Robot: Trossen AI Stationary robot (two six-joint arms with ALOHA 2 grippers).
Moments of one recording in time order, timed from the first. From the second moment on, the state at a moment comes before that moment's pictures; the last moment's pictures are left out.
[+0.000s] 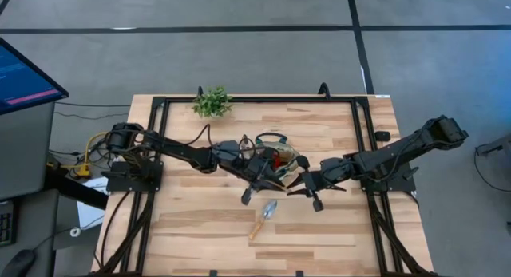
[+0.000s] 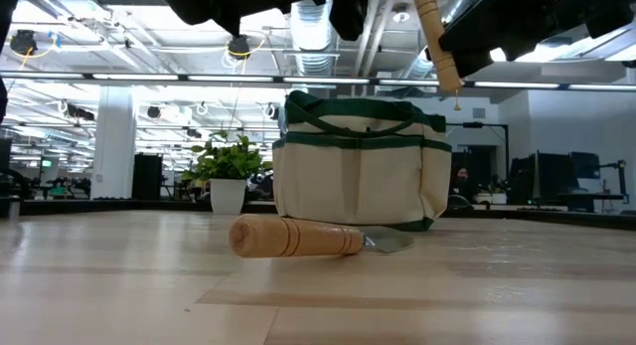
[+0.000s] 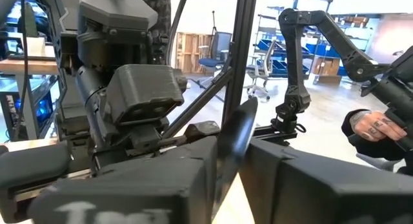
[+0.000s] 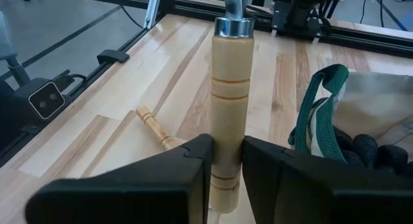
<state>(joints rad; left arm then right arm) -0.08 1.75 1.03 0.76 0.34 -0.09 0.30 1.20 0.56 0.22 0.03 -0.06</state>
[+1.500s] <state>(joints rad) -0.02 1.68 1.03 0.54 -0.03 -0.08 0.31 0.89 0.56 -0.24 0.20 0.08</state>
